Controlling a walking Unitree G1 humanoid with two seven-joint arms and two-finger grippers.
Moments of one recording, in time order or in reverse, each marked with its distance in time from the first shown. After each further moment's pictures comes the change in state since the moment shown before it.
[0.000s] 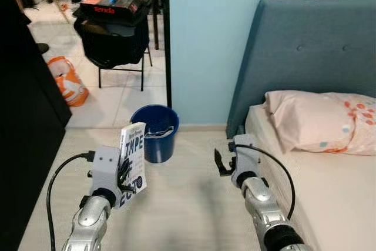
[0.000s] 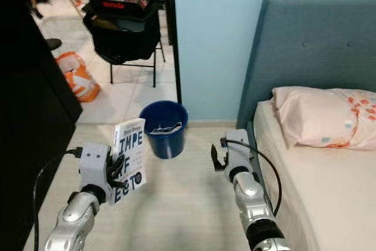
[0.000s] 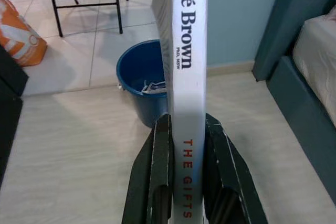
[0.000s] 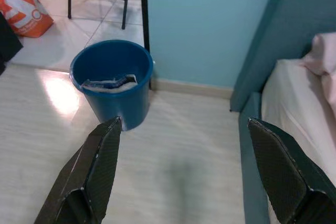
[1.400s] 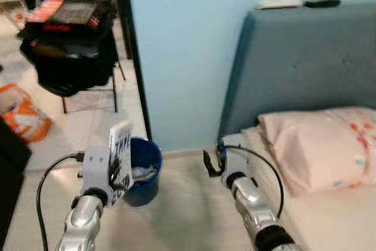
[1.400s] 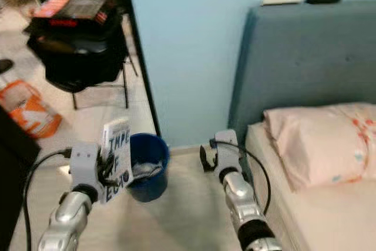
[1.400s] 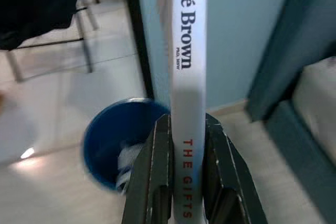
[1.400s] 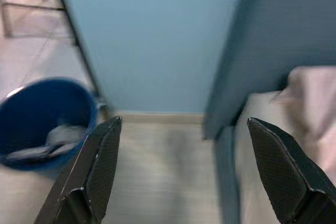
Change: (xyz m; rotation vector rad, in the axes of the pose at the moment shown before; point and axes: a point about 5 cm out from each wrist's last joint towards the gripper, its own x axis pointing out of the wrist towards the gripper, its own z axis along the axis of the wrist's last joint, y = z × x) left arm 0.003 -0.004 0.003 -0.006 -0.014 -0.021; right arm -0.004 -0.010 -0.007 -0.003 0.022 -0.031
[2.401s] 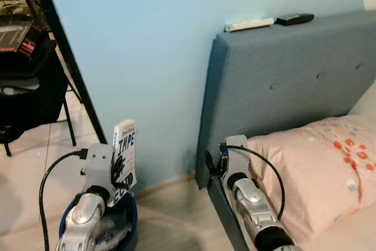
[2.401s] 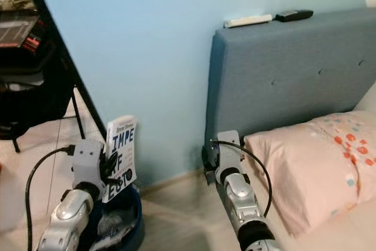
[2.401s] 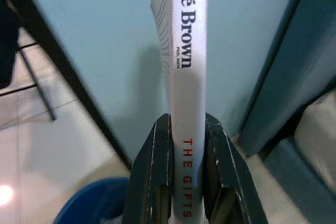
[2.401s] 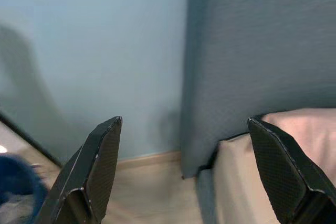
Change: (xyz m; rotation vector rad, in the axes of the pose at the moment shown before) left arm 0.002 0.004 0.003 0.005 -0.006 0.009; right arm 0.001 0.008 0.001 0.015 -0.002 0.014
